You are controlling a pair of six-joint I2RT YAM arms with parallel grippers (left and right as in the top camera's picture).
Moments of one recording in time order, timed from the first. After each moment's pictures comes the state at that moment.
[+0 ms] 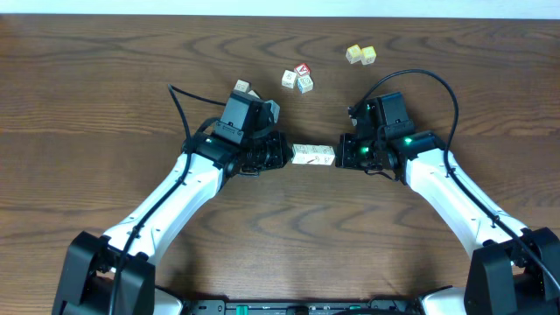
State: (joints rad) left arm -0.45 1.56 1.04 -0.44 0.49 -0.62; right arm 0.32 1.58 1.01 -0.53 -0.40 0.43
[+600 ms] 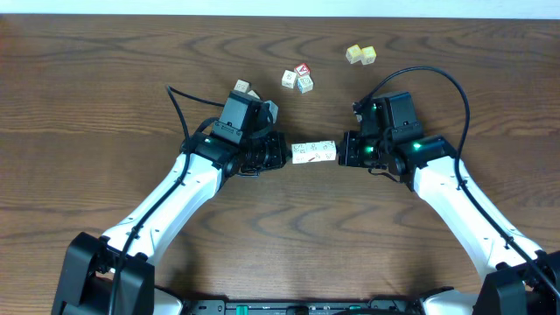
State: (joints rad) left arm -0.45 1.56 1.04 -0.45 0.50 -0.64; right arm 0.32 1.50 1.01 -0.53 -0.38 0.44
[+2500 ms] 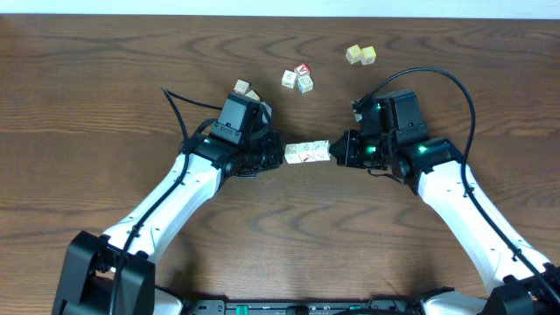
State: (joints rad) left arm -0.44 1.56 1.02 -0.46 0.44 -0.67; right arm 0.32 1.46 1.02 -0.54 -0.49 0.49
